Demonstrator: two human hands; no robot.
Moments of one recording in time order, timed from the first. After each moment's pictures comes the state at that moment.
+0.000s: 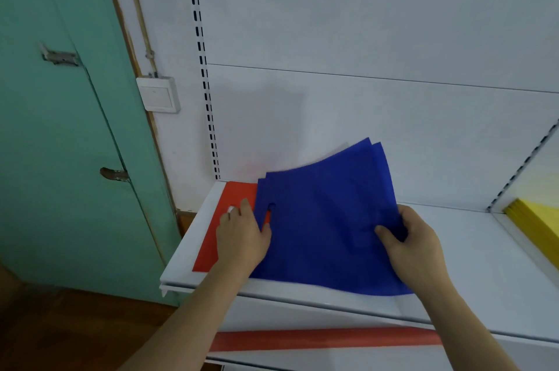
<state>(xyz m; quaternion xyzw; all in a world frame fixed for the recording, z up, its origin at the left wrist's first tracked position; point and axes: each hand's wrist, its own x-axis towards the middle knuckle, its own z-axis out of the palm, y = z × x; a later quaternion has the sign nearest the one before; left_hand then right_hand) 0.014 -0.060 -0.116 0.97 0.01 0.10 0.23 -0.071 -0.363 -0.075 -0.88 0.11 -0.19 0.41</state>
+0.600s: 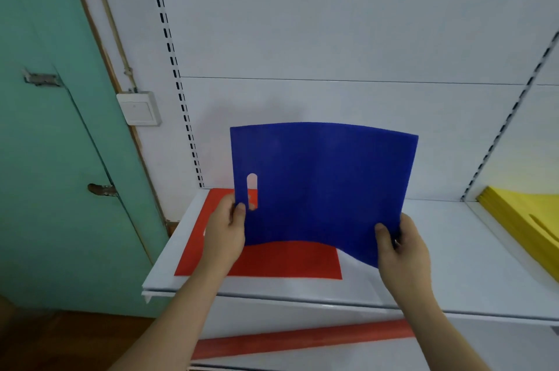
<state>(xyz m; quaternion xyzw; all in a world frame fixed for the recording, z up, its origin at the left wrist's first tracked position) 0.007 -0.066 -0.104 0.80 -0.05 0.14 0.58 -0.102 -0.369 -0.095 -0.81 0.13 -0.30 0.49</state>
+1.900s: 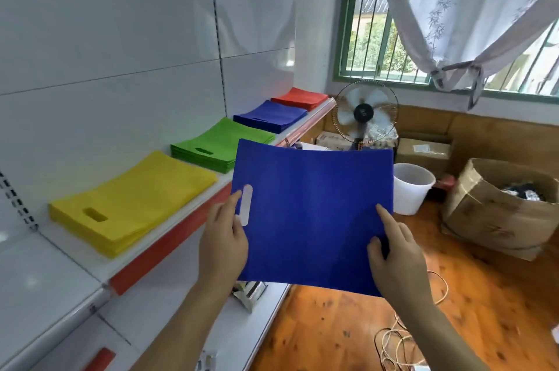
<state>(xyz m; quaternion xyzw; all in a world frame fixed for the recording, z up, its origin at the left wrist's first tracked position) -0.351 -0.647 -0.077 0.70 -0.52 0.01 0.49 -0.658 -0.712 -0.107 -0.70 0.55 -0.43 0.11</state>
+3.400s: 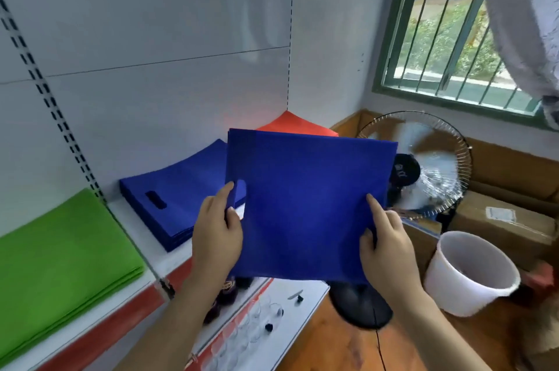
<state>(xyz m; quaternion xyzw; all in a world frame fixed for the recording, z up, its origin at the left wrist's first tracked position) -0.372 -1.332 -0.089 0.77 -0.40 0.02 0.50 -0.652 -1.458 -0.102 -0.79 0.45 -0.38 0.16</state>
